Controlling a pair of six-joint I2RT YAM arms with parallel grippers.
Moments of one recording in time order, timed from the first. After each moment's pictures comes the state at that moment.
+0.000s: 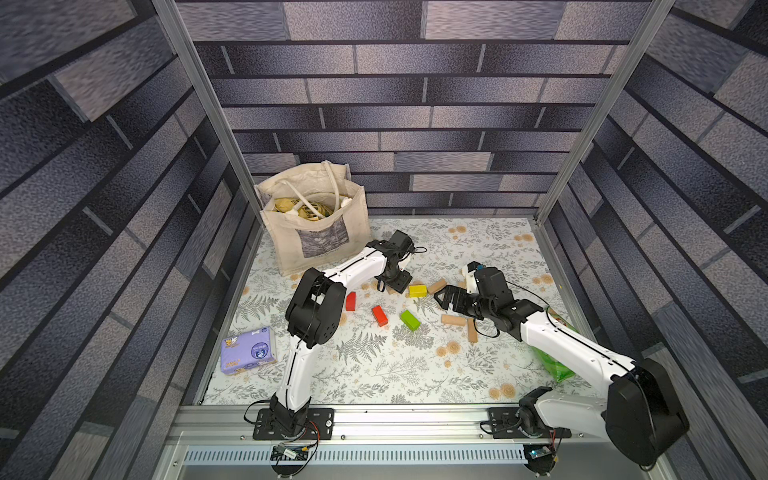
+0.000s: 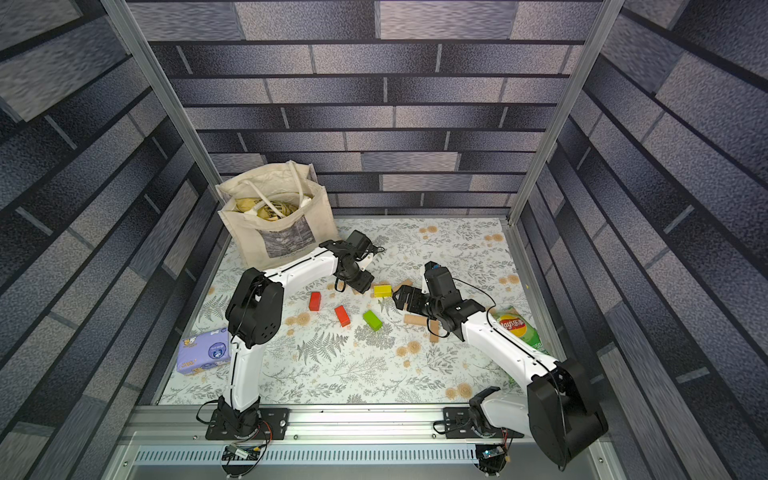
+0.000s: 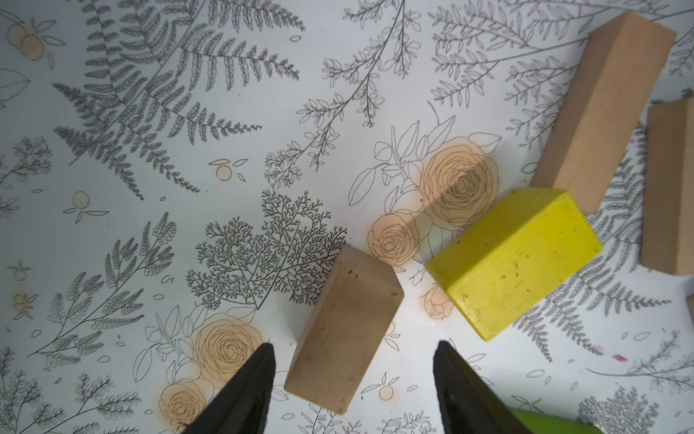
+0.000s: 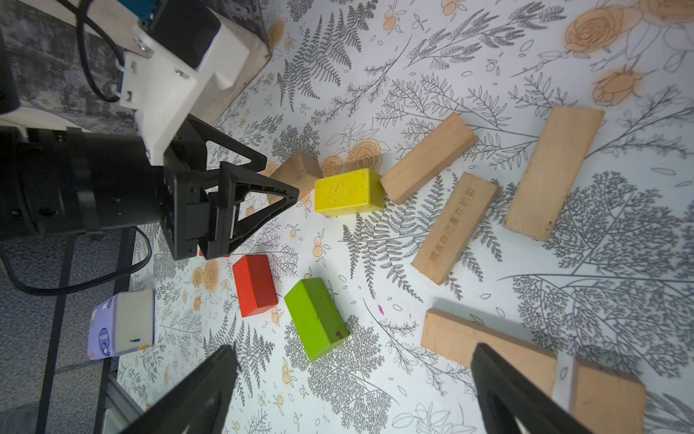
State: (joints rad) left arm -0.58 2.13 1.70 -0.79 0.05 0.07; right arm 0.49 1.23 0.72 -0.25 -0.22 0.66
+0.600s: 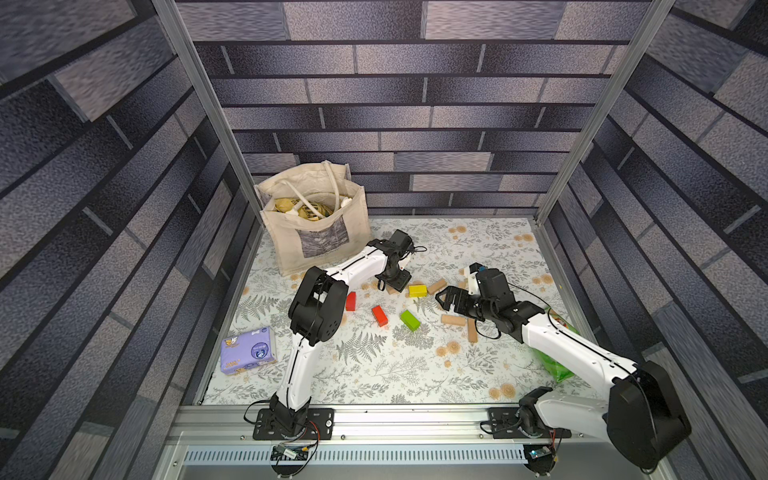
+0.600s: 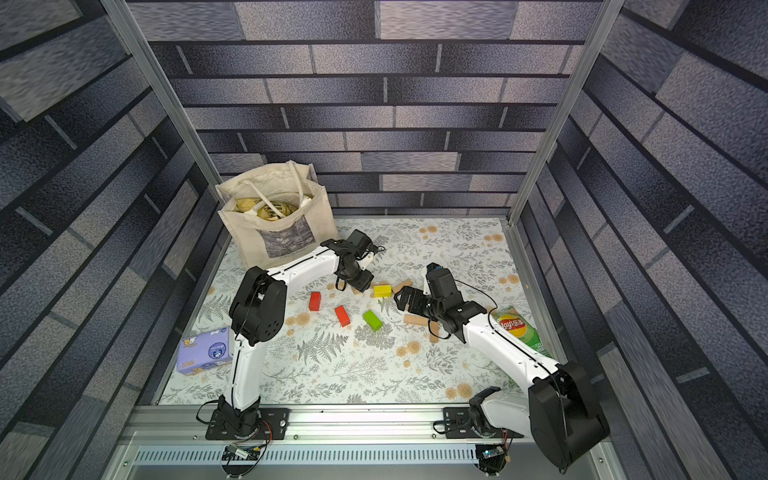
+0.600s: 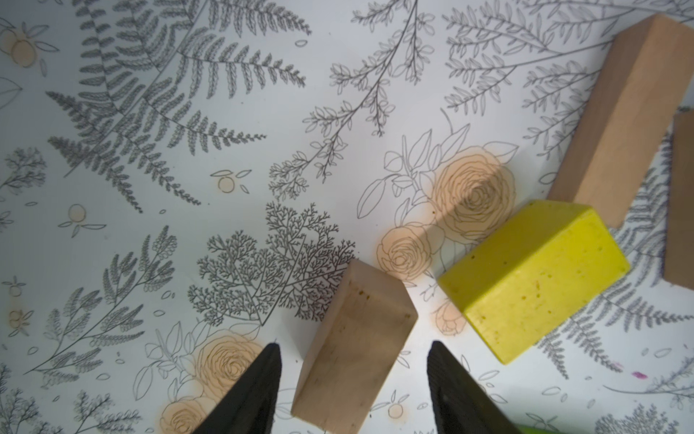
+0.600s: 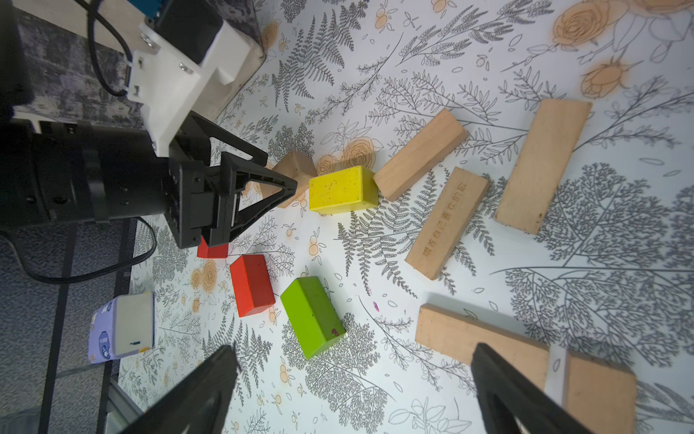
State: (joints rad) left arm -0.57 2.16 1.73 -0.79 0.05 0.07; right arm 0.48 1.21 0.70 -0.25 -0.21 0.67
